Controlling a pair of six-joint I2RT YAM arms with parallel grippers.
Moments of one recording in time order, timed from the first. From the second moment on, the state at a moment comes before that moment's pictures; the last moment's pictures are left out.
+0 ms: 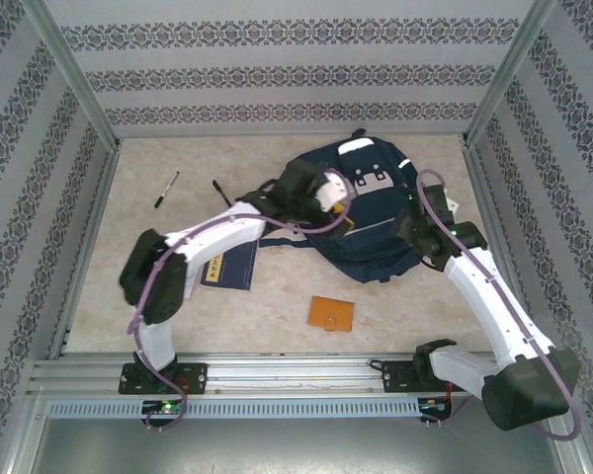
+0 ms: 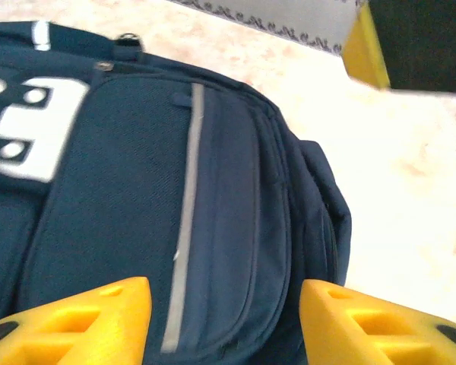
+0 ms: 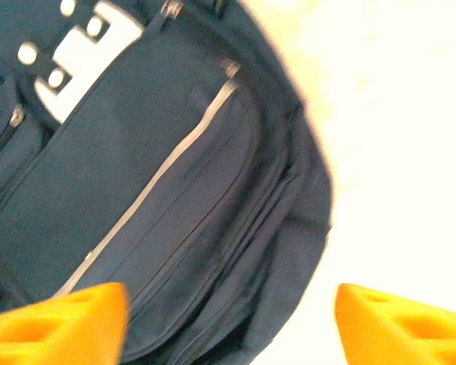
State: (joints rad) left arm -0.74 1.93 1.56 -0.28 0.42 0.19; right arm 0.19 1.08 0.99 -0.84 0.27 0.74
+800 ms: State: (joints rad) left arm -0.89 2.31 1.88 -0.39 -0.09 0.19; right arm 0.03 0.87 0.74 -0.72 0.09 0.52
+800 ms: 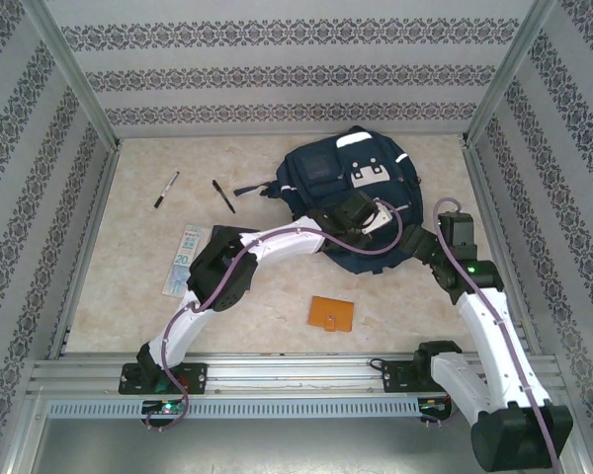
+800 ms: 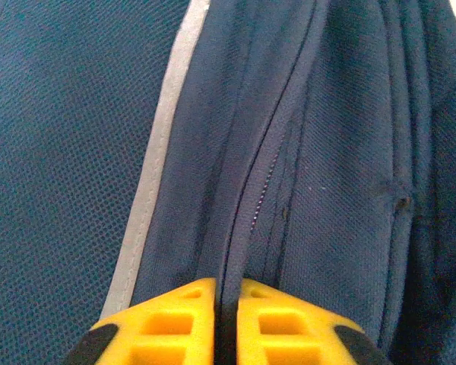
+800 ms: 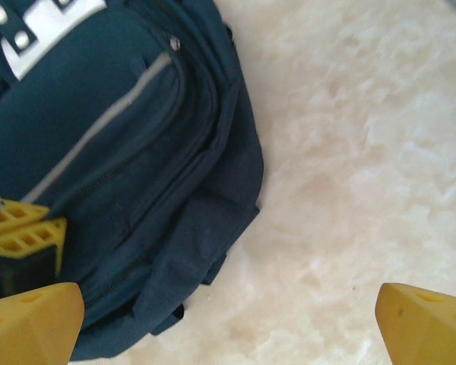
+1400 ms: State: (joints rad) left arm -0.71 2.15 1.89 -0.38 0.30 0.06; right arm -0.02 1.02 0.63 -0.71 -0.20 0.71
